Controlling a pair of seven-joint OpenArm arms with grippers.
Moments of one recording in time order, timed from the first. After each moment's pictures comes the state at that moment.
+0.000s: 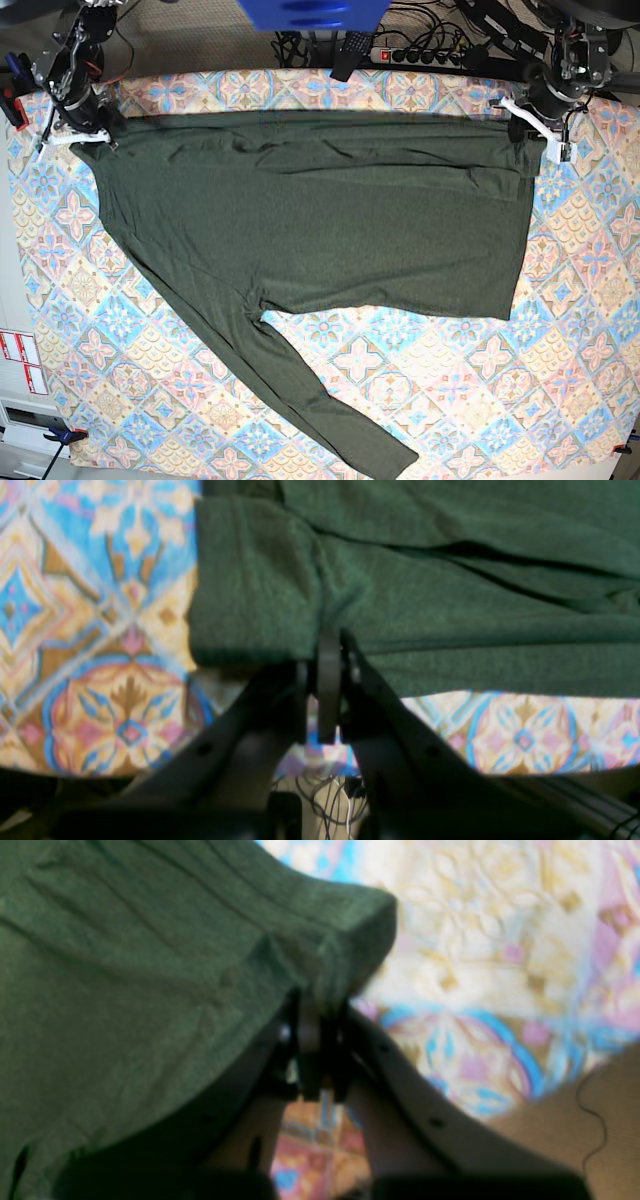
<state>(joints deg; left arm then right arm) 35.8 -24.8 -15.9 95.9 -35.2 -10.5 32.3 -22.3 8.5 36.4 86.5 34.2 1.6 -42.2</state>
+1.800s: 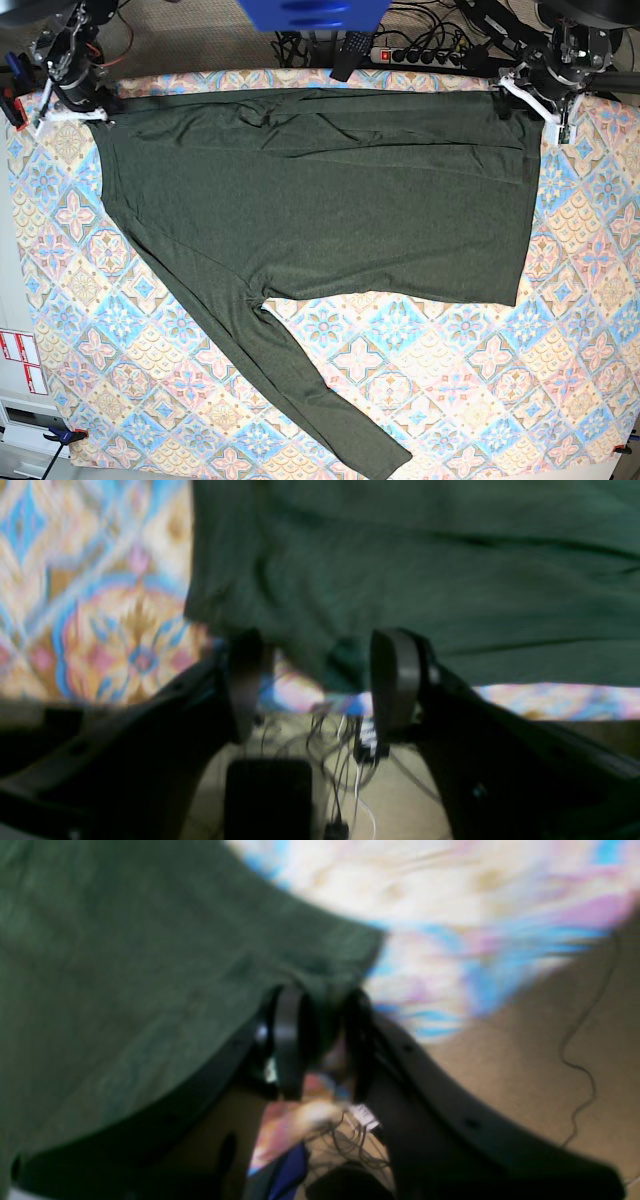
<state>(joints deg) 41.3 -25.1 -16.2 100.4 -34.7 -9.8 35.8 -26.0 6.3 40.9 88.9 33.8 1.0 -46.4</state>
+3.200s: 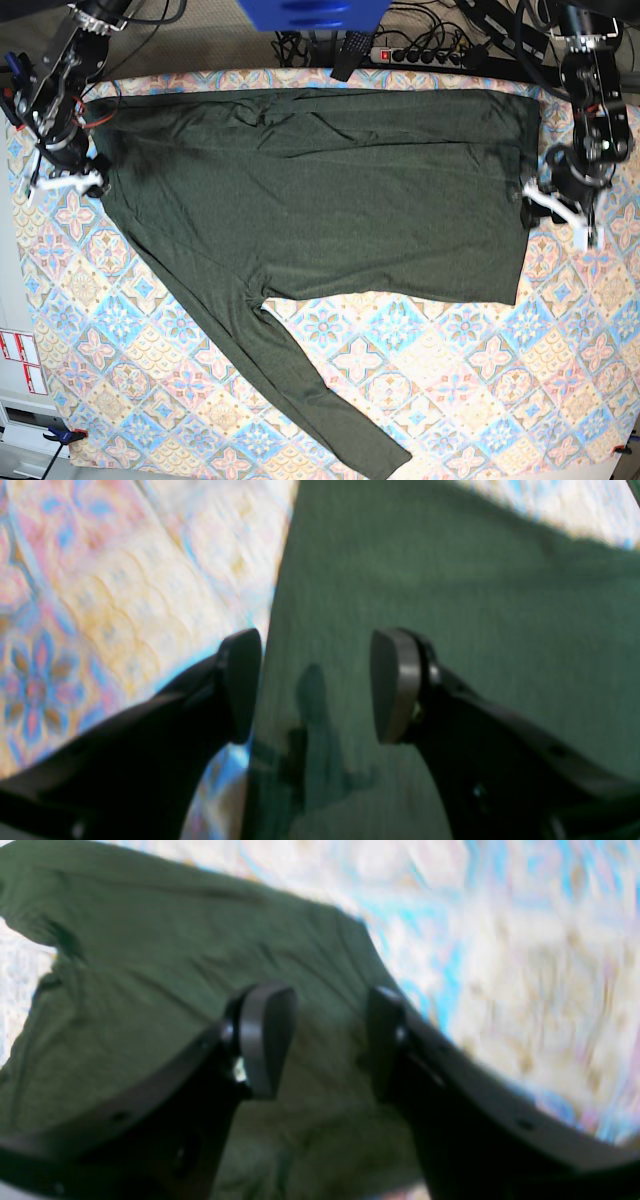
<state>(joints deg) 14.5 -24.7 -19.8 94.1 -34.0 -9.8 44.1 -13.8 9.6 35.9 96.5 33.6 0.9 -53.7</state>
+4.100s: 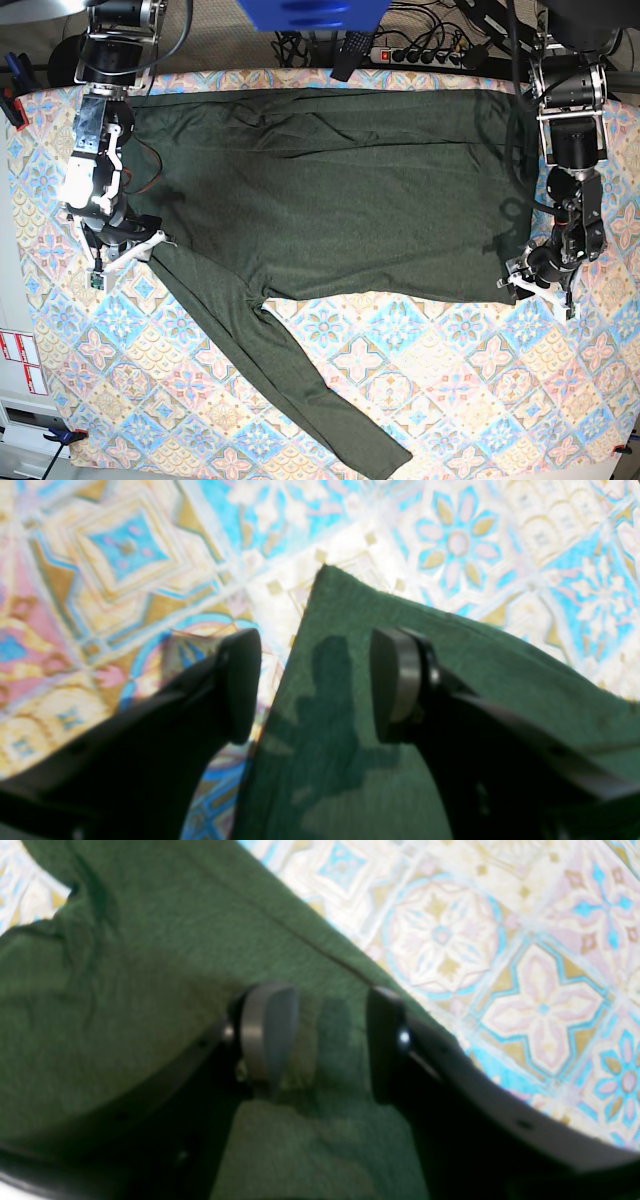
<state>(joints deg) -19.0 -23.9 -6.0 48.1 -28.8 -9.9 31.0 -0.5 11.4 11.9 91.5 12.5 1.2 -53.7</state>
